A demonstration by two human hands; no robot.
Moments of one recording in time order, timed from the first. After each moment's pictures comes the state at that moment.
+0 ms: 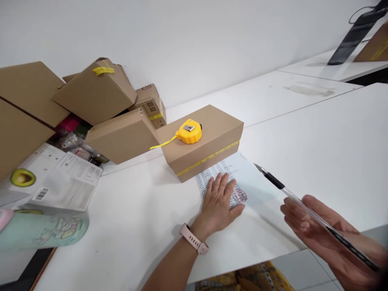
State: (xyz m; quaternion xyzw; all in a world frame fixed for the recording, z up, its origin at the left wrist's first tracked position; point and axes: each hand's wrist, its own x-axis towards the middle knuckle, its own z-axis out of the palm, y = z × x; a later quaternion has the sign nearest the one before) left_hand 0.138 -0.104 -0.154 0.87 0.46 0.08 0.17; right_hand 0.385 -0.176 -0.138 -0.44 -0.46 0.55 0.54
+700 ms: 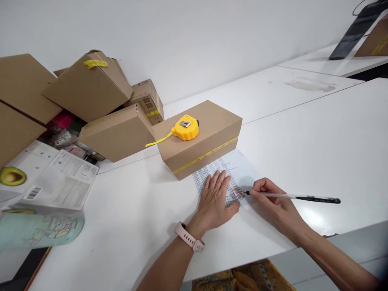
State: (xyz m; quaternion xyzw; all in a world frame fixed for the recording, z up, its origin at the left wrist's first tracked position) left_hand 0.141 -0.102 -0.146 0.84 0.48 0.08 0.22; right_hand 0.341 -0.128 -0.153 -0.55 -0.49 0.51 0.45
